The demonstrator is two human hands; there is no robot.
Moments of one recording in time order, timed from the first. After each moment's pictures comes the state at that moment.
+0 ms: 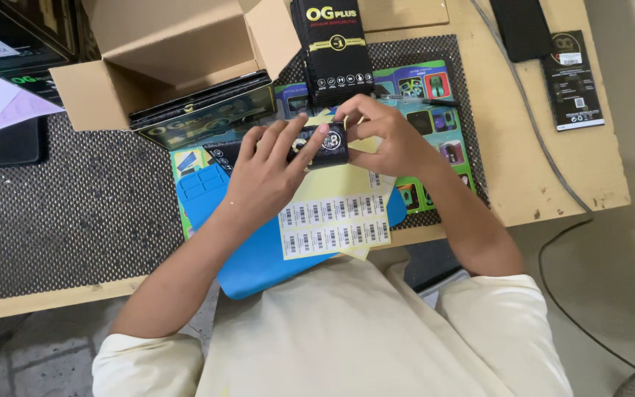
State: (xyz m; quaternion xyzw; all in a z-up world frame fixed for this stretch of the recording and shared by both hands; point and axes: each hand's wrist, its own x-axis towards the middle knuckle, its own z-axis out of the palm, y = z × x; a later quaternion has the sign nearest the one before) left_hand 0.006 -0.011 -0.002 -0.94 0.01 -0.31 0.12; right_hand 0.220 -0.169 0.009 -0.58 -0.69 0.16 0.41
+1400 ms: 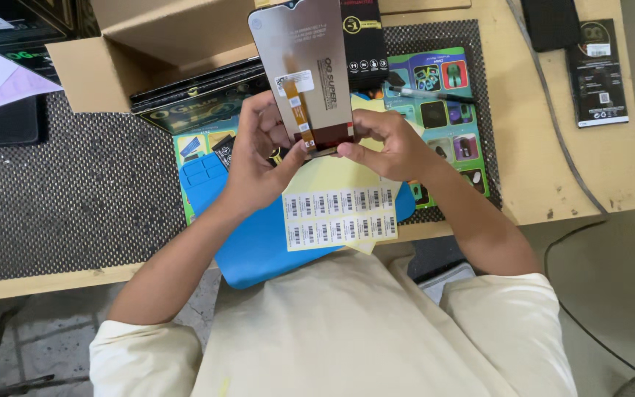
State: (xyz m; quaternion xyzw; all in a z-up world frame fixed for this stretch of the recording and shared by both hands) left_hand 0.008 -0.017 0.007 -0.67 0.00 -0.33 -0.67; right_hand 0.192 -0.163 0.017 -0.54 -0.59 0.30 0.52
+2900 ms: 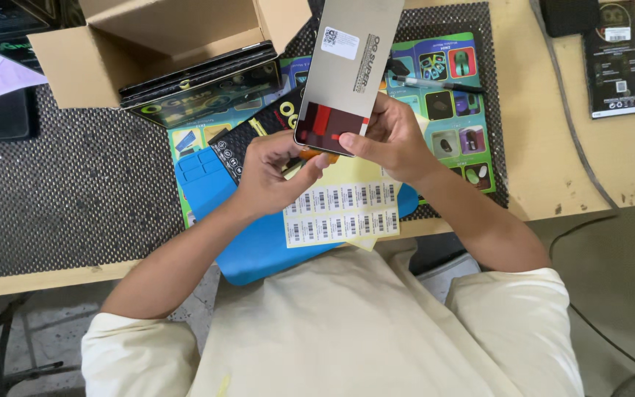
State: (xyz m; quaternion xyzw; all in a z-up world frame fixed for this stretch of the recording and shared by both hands) left_hand 0.014 -0.025 -0.024 -0.65 0.05 -0.32 -0.69; right_hand 0.183 -0.161 -0.012 -0.47 -0.41 0.38 0.69
